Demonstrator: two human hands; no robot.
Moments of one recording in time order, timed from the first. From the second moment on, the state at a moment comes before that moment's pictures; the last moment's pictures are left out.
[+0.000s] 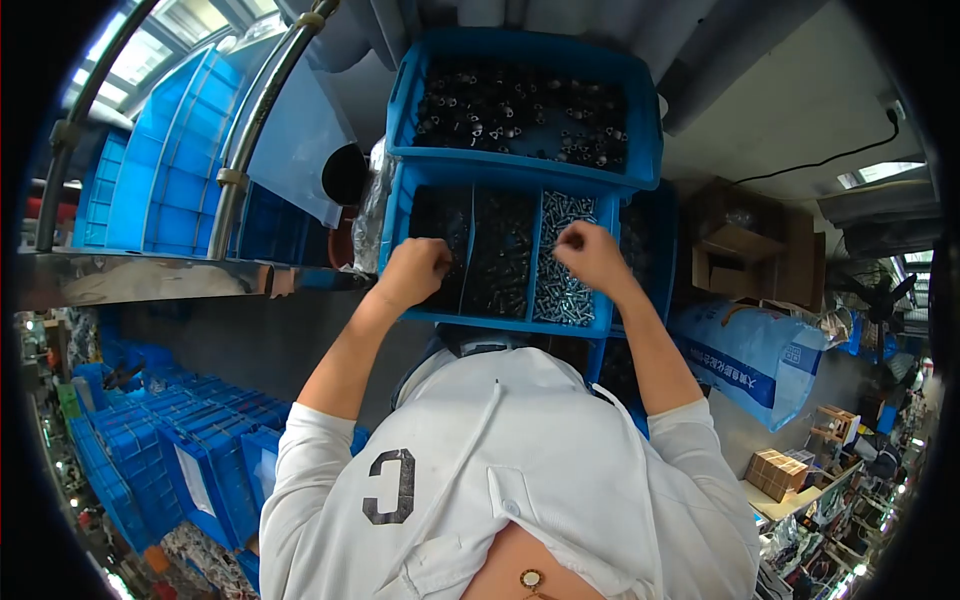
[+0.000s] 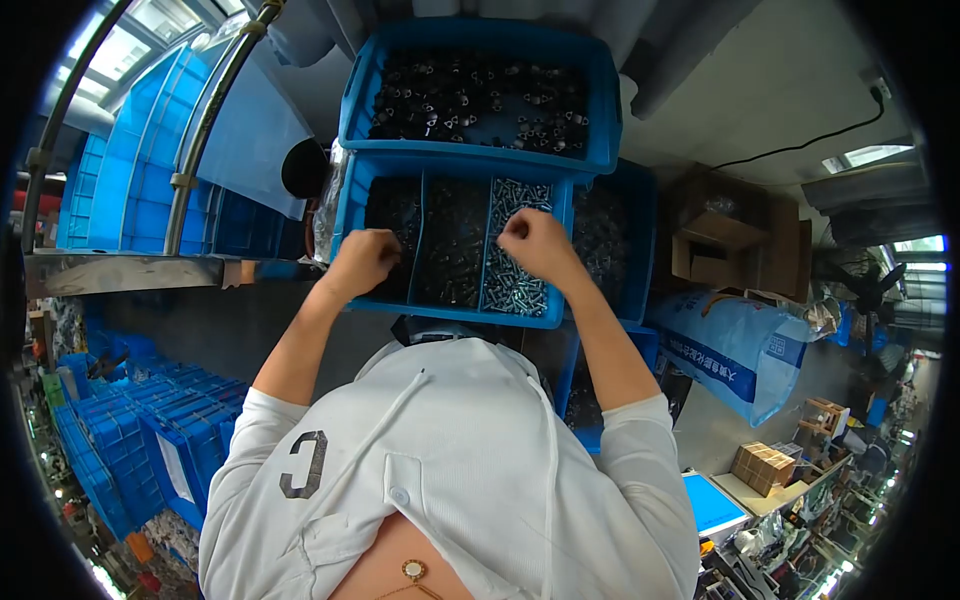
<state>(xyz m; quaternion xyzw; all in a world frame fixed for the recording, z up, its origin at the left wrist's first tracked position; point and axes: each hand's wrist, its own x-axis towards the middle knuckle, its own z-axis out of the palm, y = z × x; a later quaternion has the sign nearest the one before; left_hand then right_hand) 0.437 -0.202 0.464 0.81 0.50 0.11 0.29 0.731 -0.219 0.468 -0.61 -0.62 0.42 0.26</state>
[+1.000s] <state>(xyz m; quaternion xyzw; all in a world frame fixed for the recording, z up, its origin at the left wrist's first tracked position) 0.430 -0.213 0.469 0.58 0.49 0.30 0.57 0.793 -0.118 0.507 -0.42 -0.32 0.76 0.38</state>
